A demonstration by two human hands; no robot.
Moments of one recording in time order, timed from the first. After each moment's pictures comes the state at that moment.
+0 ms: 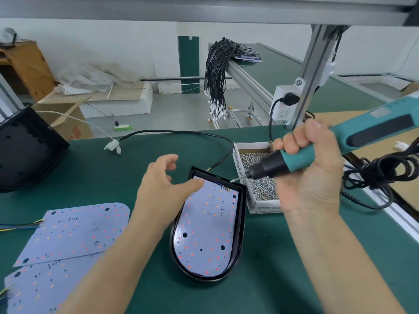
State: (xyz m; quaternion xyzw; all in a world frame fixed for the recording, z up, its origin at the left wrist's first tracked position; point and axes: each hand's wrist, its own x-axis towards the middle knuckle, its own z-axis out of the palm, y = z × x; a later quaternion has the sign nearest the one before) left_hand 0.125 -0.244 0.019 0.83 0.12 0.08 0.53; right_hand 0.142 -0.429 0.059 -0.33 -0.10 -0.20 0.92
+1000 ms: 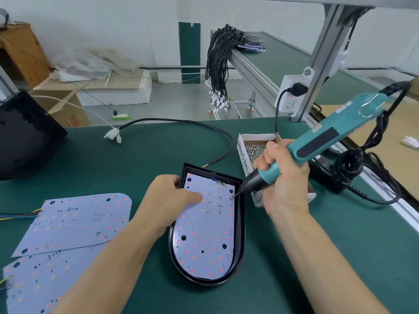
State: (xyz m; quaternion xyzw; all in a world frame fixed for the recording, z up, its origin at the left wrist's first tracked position) left_hand 0.135 -0.229 -0.015 0.82 0.13 -0.07 0.56; right_hand 0.159 -0.415 0.003 -0.44 -0.04 -0.19 0.88
